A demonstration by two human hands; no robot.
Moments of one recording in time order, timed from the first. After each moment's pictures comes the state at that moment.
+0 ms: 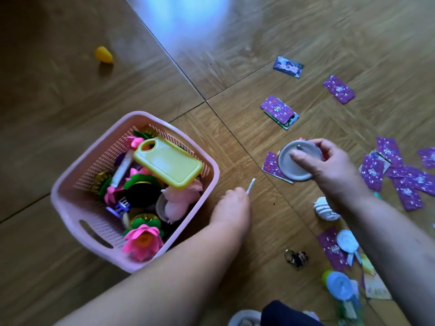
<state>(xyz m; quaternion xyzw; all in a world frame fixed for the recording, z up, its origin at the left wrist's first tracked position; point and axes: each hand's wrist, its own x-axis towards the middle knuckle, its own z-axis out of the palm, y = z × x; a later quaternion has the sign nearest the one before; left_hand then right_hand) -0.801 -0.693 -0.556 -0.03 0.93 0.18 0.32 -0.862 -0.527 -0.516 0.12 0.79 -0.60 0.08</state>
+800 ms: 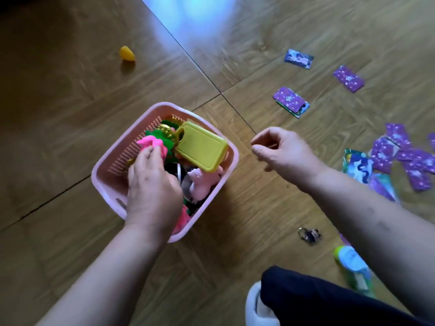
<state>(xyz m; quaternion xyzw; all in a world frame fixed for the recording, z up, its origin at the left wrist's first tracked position) -0.751 -0.841 -0.480 -0.21 0.95 0.24 0.02 -0.844 -0.623 -0.495 0.02 0.84 -0.50 0.20</state>
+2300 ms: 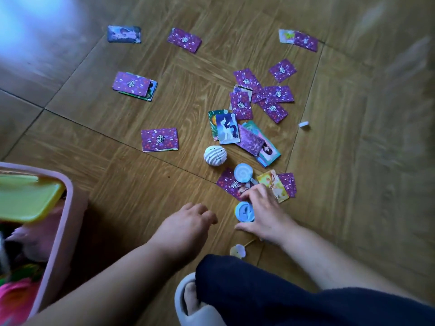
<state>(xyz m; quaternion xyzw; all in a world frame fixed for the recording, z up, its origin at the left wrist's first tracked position) -0.739 -0.620 -0.546 0.41 0.84 0.14 0.33 -0.658 -0.411 -0.585 0.13 0.93 -0.23 0.24</state>
